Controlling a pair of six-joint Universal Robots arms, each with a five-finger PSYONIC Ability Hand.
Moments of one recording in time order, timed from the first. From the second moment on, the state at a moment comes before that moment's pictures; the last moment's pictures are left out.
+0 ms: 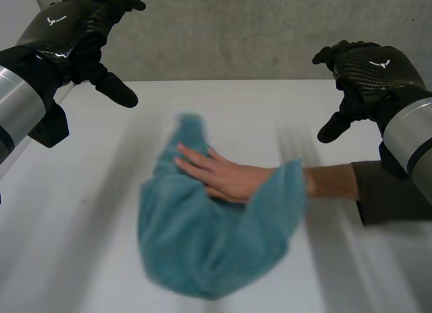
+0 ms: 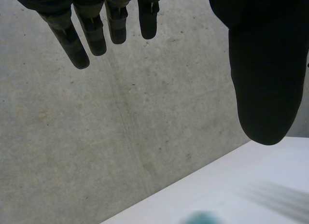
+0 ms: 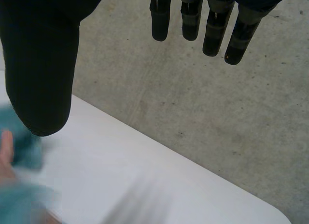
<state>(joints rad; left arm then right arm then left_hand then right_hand) 4.37 -1.52 -1.43 3.06 -1.35 3.11 2.01 -1.54 1.45 0.15 1.60 3.02 0.20 0.21 0.22 0.21 0.05 0.20 0.22 0.22 0.23 0.07</state>
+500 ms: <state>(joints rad) 4.37 -1.62 -1.40 3.04 -1.35 3.16 2.04 -1.49 1.45 0.16 1.54 2.92 0.20 0.21 0.22 0.21 0.05 0.20 0.22 0.22 0.23 0.07</state>
